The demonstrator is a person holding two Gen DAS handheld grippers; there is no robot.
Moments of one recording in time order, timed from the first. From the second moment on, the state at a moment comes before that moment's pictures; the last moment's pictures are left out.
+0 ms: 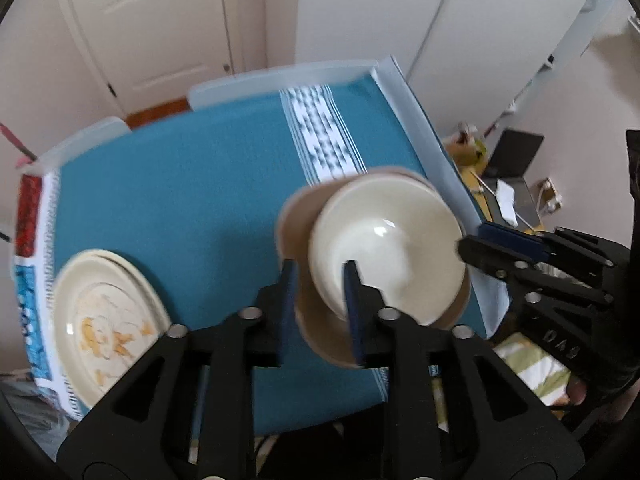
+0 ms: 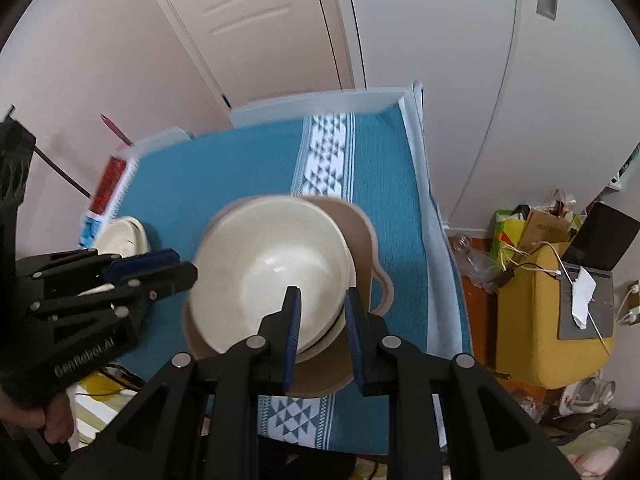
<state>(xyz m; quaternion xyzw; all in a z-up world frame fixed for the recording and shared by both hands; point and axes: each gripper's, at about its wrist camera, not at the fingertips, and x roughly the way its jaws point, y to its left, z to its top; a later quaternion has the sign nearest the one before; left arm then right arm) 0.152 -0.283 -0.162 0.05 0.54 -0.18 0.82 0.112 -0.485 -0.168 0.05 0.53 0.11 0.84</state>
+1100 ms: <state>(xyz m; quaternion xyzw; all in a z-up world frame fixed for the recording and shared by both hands) 0.147 -0.267 -0.236 0.13 0.62 -0.20 0.75 0.120 -0.497 -0.217 -0.08 0.66 0.09 0.75</state>
